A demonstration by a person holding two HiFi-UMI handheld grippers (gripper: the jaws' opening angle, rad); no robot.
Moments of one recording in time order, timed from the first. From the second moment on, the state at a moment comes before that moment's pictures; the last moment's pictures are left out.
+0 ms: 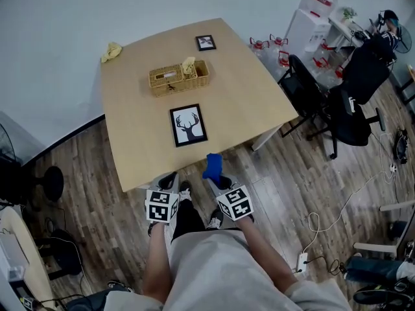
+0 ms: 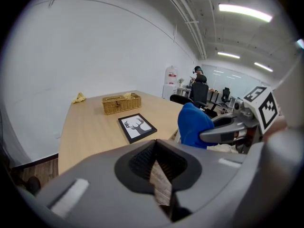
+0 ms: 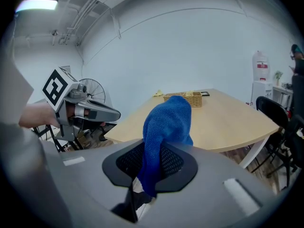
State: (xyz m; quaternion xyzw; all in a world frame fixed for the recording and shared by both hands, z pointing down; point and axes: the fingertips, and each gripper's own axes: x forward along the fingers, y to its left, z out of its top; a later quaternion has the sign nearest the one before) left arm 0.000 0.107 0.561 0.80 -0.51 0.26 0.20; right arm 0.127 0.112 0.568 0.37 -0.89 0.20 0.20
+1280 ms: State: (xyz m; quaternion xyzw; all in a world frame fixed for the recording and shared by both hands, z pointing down) left arm 0.007 0.100 0.559 0.79 -0.51 0.26 0.20; right arm 0.142 0.097 0.569 0.37 -0.88 0.21 0.20
